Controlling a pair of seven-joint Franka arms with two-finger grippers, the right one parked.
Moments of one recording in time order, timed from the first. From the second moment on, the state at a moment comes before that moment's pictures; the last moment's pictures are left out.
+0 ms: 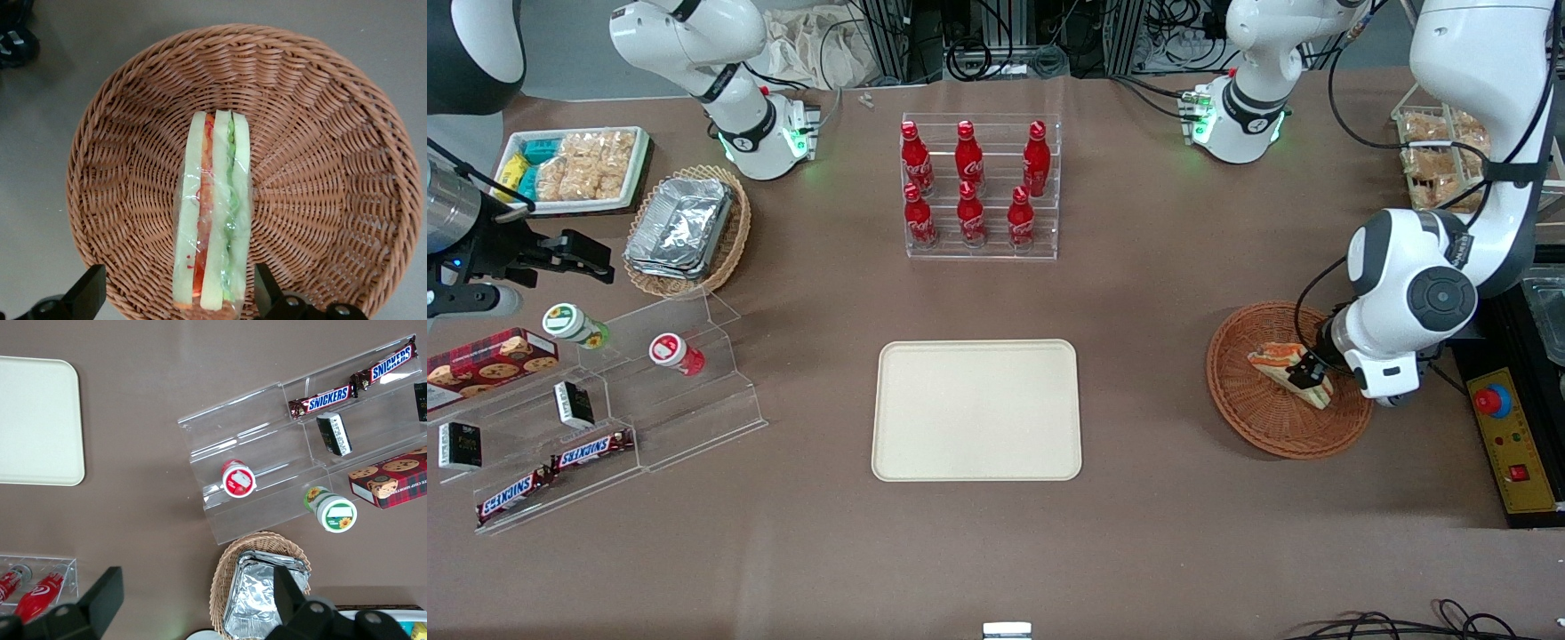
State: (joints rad) arm 0.26 0.31 -0.30 -2.05 0.22 2.22 -1.13
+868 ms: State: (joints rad) arm 0.26 0.40 -0.28 -2.04 0.23 2.32 -1.25
